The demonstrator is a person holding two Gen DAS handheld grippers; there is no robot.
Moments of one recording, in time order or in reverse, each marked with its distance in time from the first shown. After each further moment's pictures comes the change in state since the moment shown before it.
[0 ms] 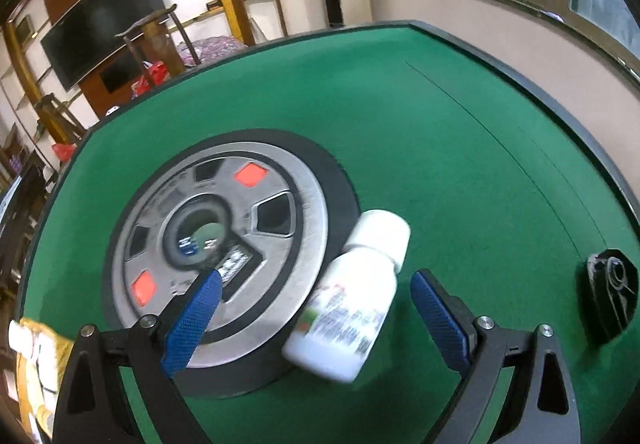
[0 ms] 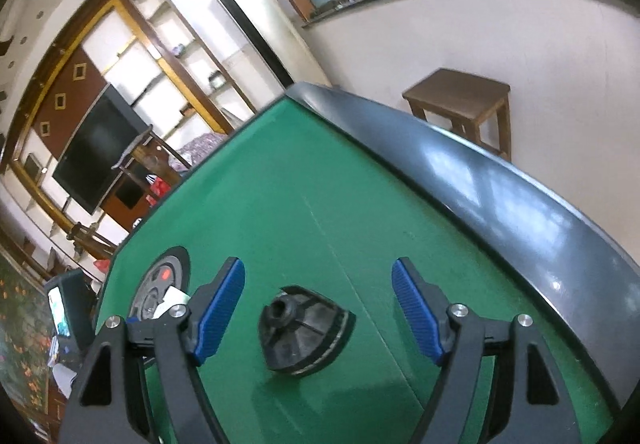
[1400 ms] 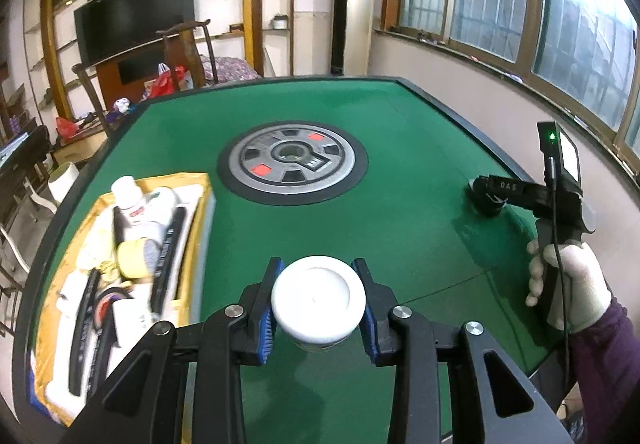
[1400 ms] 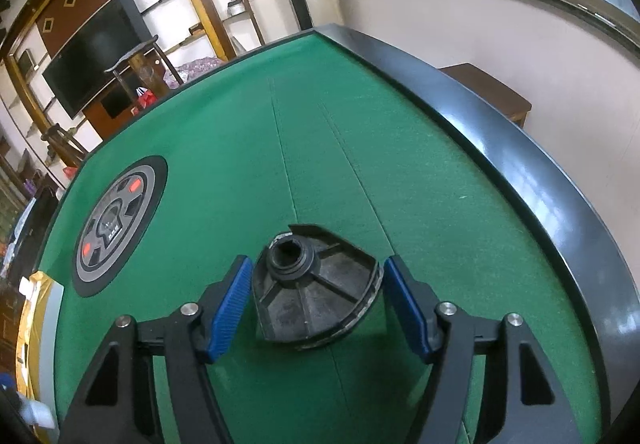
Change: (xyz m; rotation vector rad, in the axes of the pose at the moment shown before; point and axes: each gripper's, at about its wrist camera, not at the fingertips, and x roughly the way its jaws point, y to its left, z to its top) left arm -0.207 0.095 -0.149 -0.140 -0.165 -0.129; right arm 0.039 0.046 -0.034 -0.279 0.160 -0.108
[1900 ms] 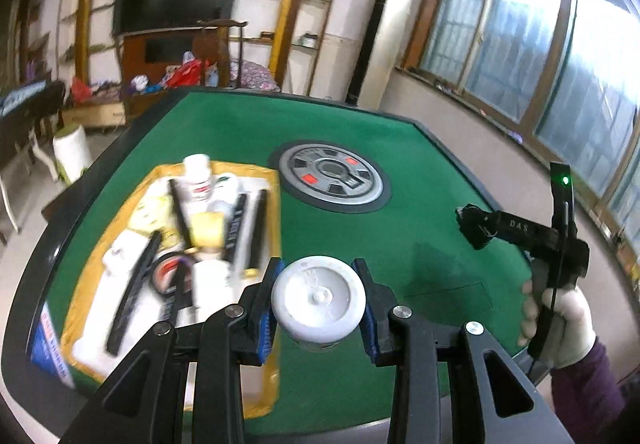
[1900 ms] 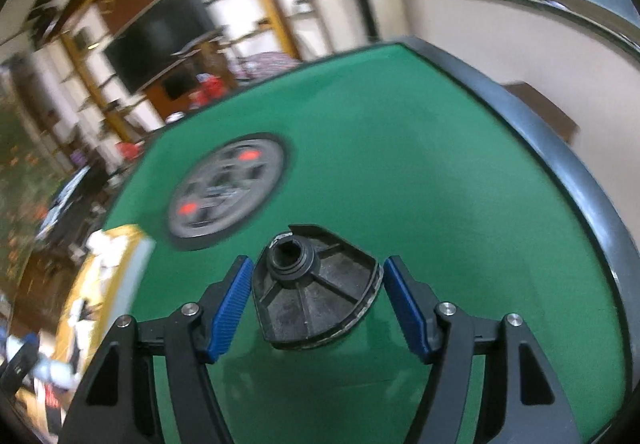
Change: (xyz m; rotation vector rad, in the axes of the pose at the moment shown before) left arm -0.068 0.097 -0.027 -0.217 -0.077 -0.079; right arm -0.074 0.088 -0.035 -0.129 -0.003 0.213
